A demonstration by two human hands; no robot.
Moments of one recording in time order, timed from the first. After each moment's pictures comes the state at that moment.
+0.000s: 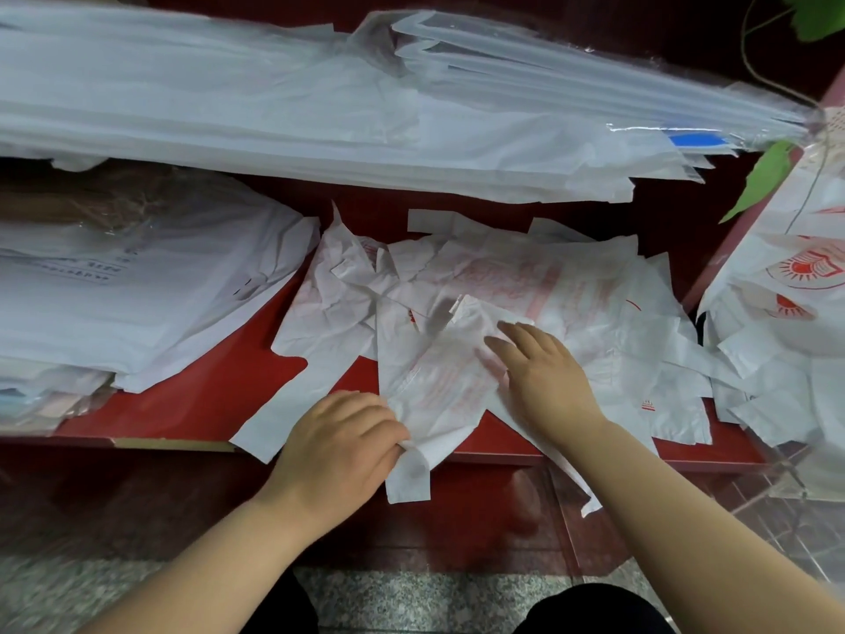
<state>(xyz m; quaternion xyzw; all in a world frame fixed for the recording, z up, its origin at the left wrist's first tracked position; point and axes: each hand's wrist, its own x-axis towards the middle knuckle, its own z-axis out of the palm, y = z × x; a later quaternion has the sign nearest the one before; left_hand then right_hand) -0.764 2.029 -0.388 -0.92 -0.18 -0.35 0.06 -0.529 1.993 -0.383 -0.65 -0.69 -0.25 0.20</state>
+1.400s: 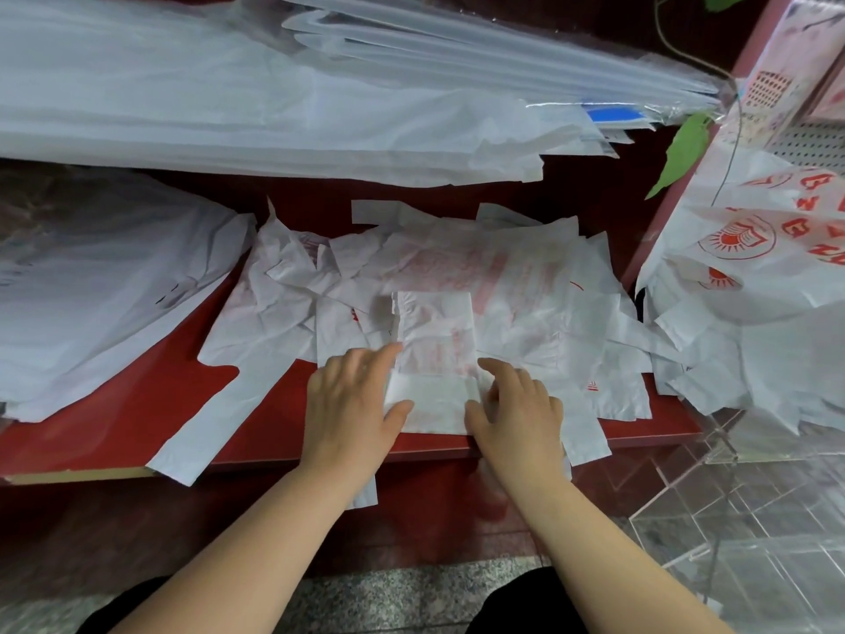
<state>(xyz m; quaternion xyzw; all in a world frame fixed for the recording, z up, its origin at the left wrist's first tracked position) -0.684 2.027 -0.385 -0.88 -0.40 -0.26 -0.03 -0.554 1.944 -0.390 -0.83 -0.48 -0.07 0.28</state>
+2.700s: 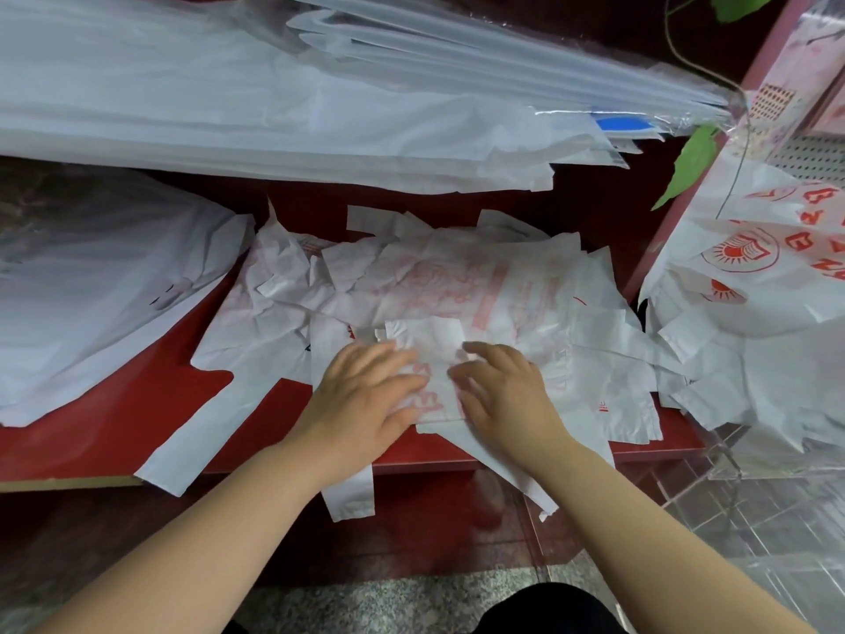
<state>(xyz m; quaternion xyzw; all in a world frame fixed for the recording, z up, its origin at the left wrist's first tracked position) -0.687 2.049 -0.379 -0.96 -0.23 -0.18 -0.04 -0.526 1.962 -0.378 -0.73 -0.64 -0.05 0.23</state>
